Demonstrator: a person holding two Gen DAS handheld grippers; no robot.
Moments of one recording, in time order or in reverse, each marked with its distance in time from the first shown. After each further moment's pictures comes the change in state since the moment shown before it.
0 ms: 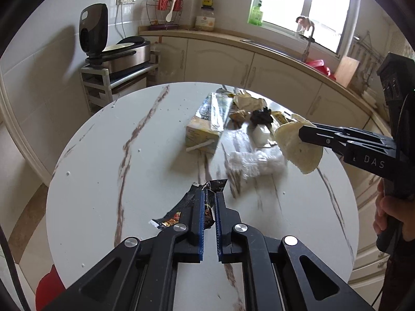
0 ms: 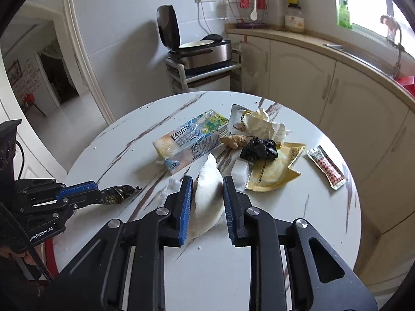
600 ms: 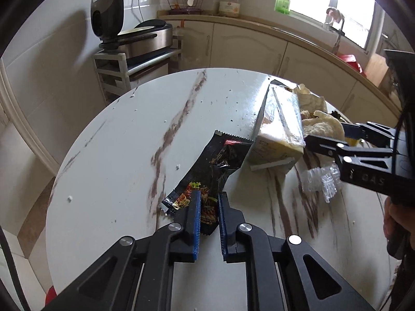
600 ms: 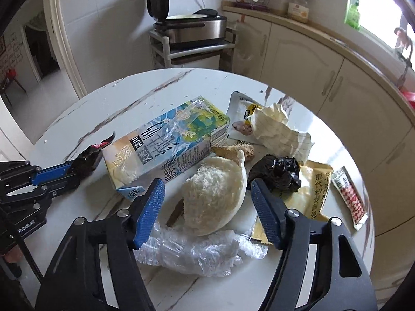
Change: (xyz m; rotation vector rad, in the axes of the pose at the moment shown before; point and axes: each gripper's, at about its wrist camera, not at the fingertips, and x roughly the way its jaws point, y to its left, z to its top) left arm 0.106 0.045 0.053 -0.032 0.067 0.088; right arm 0.117 0.014 0.039 -0.083 0.117 -0.166
